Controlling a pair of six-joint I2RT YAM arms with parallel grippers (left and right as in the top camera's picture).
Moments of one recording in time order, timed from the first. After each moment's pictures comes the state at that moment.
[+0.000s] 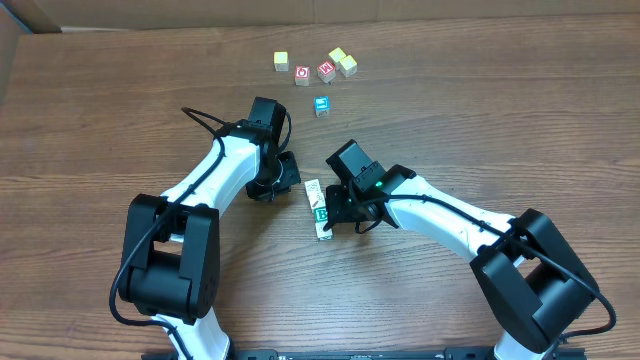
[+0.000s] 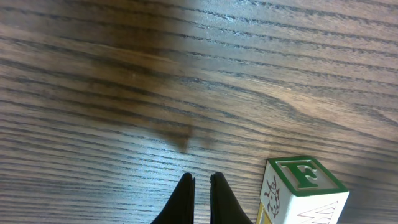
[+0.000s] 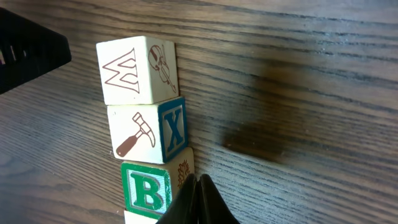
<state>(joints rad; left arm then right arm) -0.24 1.90 1.23 -0.77 0.11 -0.52 0.71 1.87 1.15 -0.47 -0.17 0.61</state>
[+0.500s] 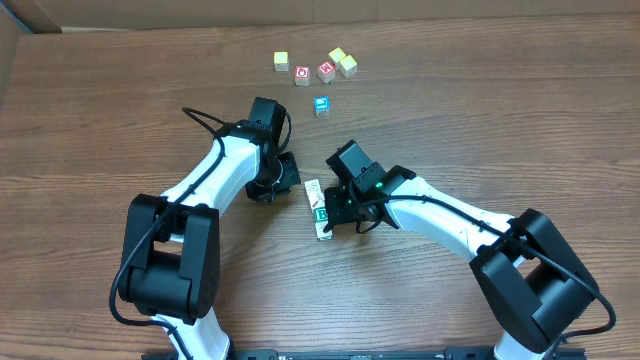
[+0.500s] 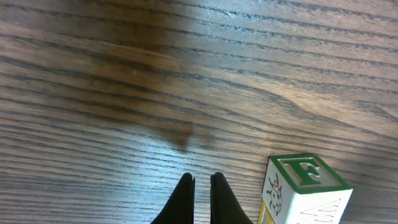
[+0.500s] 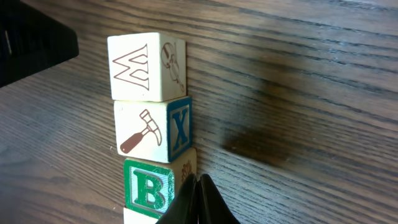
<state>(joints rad) -0.24 1.90 1.23 -0.78 0.11 -0.52 0.71 1.87 1.14 -0.45 -0.19 0.56</state>
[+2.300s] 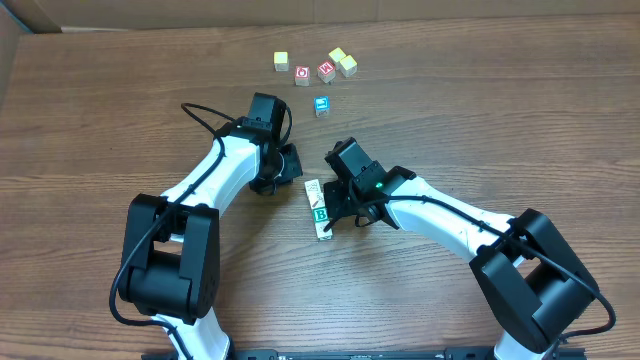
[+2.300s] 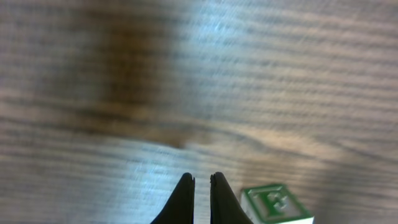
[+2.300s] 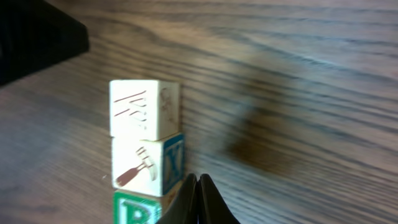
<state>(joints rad) -0.24 1.90 1.23 -0.66 0.11 -0.51 0.71 1.87 1.14 -0.39 -0.09 0.54</state>
